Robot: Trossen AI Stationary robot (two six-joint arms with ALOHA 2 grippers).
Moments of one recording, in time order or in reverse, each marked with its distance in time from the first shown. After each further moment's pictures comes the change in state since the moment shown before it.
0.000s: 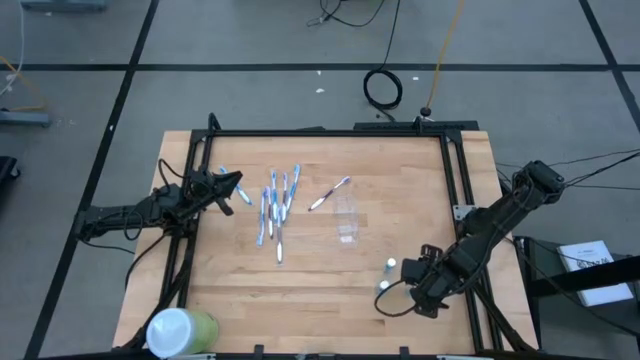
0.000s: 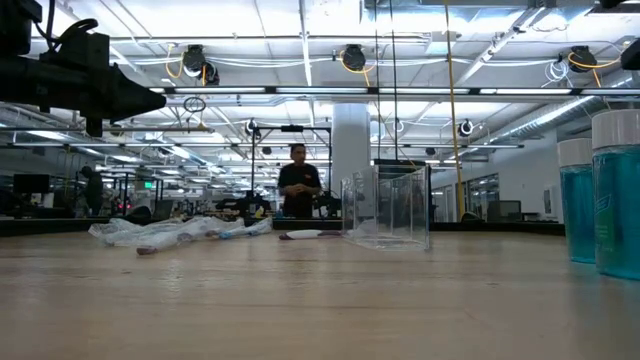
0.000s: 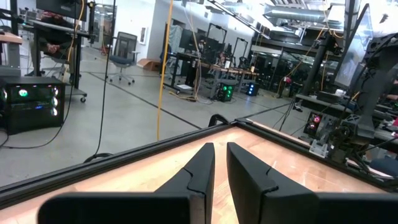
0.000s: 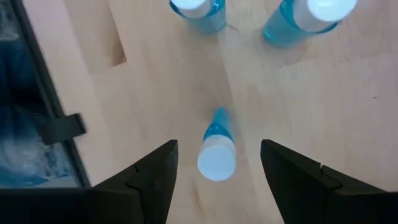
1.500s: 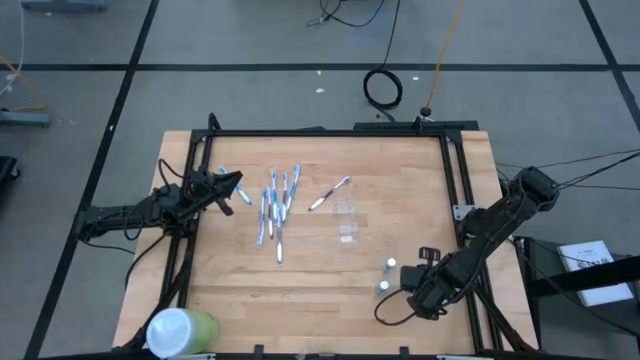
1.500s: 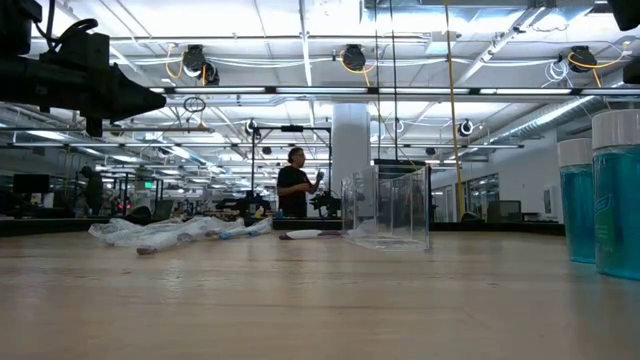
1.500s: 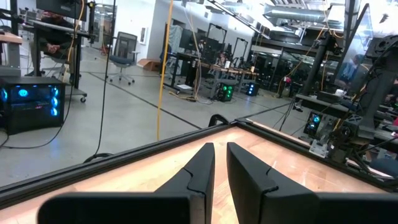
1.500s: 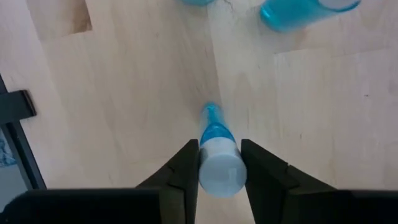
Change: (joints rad) left arm 0.000 0.000 0.000 0.000 0.000 0.000; right arm 0.023 0.079 -0.001 -0.047 0.020 -0.078
